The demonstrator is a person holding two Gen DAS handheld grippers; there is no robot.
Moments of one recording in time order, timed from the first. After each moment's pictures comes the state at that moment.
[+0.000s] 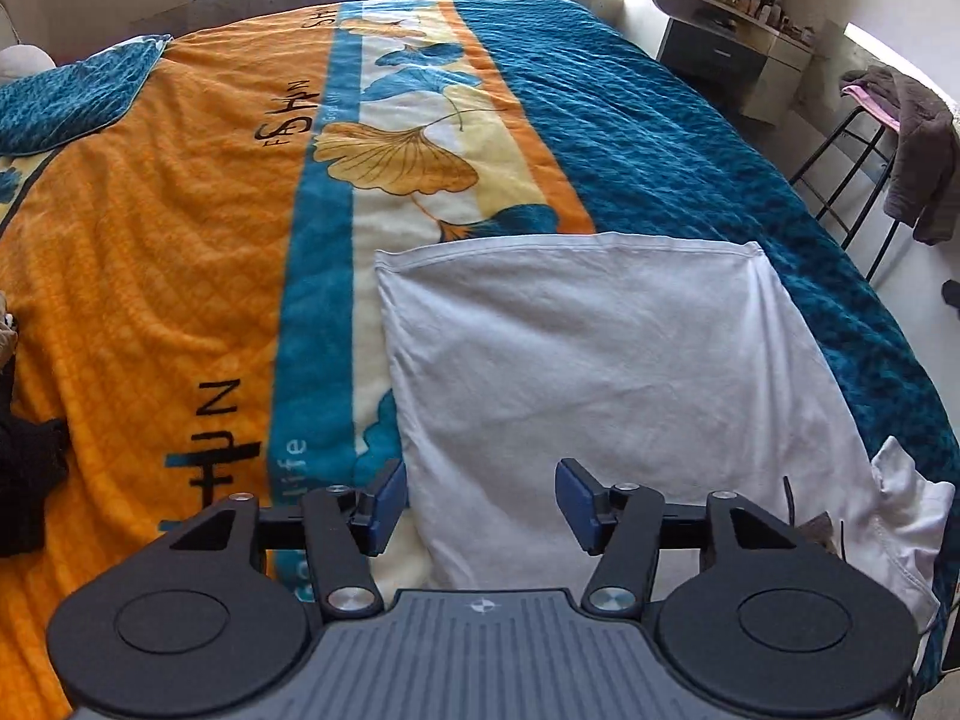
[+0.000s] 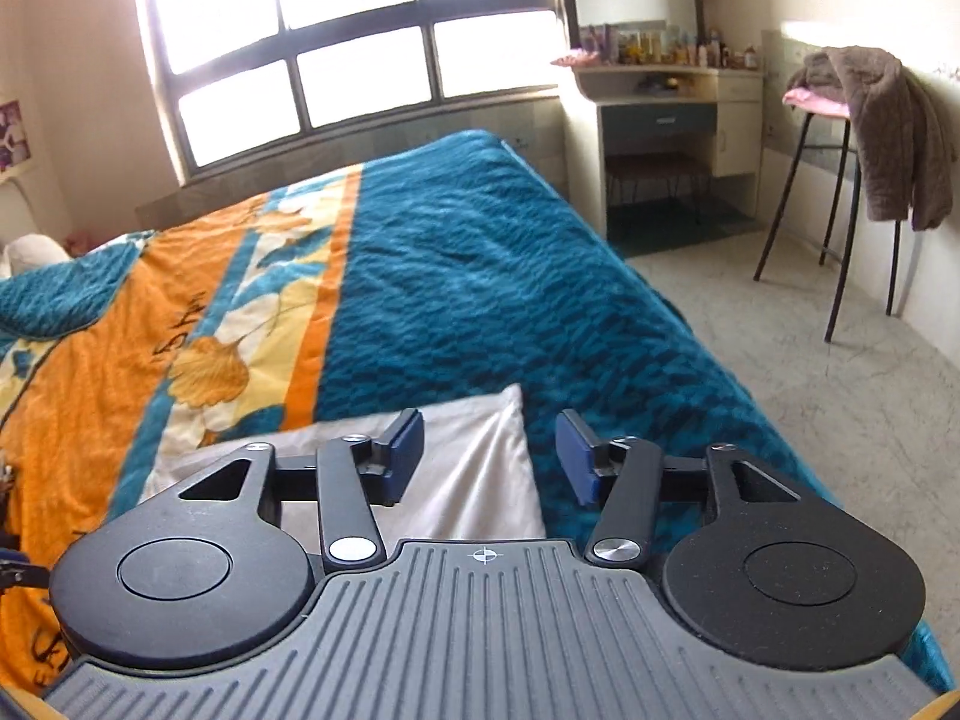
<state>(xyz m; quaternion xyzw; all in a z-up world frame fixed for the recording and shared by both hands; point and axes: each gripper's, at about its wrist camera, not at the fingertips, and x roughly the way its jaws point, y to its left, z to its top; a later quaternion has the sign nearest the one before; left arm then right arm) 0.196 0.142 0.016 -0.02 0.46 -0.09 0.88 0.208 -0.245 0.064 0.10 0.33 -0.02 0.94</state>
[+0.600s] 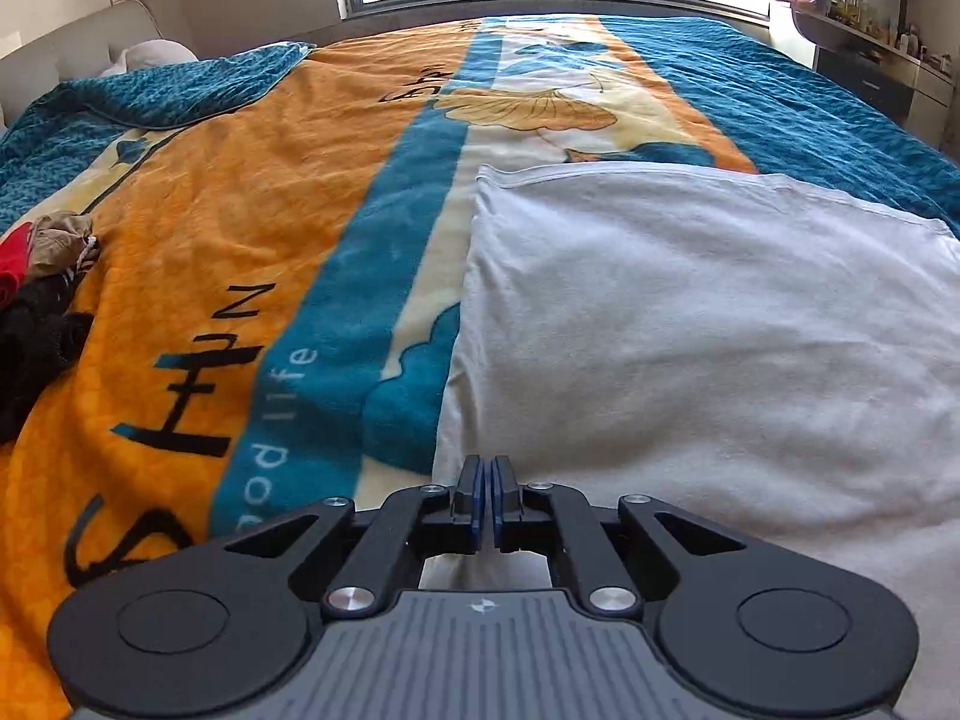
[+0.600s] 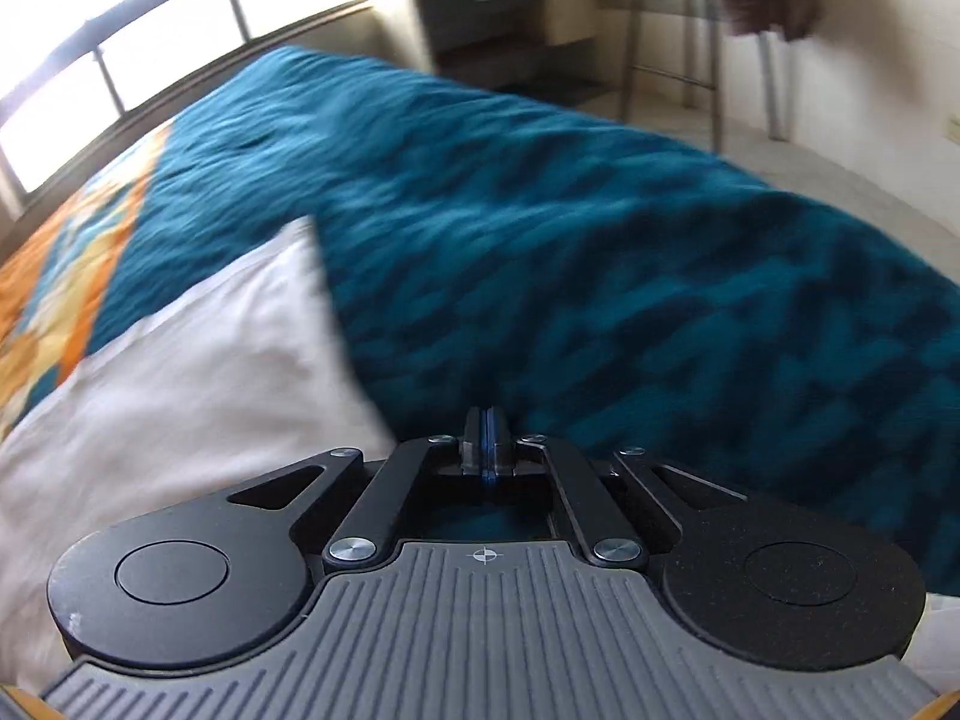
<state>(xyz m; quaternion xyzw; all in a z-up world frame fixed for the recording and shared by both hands) 0.201 0.114 -0.100 0.01 0.41 0.07 0.91 0.237 -0.306 -0.110 0.22 0.36 -0.19 0.89</state>
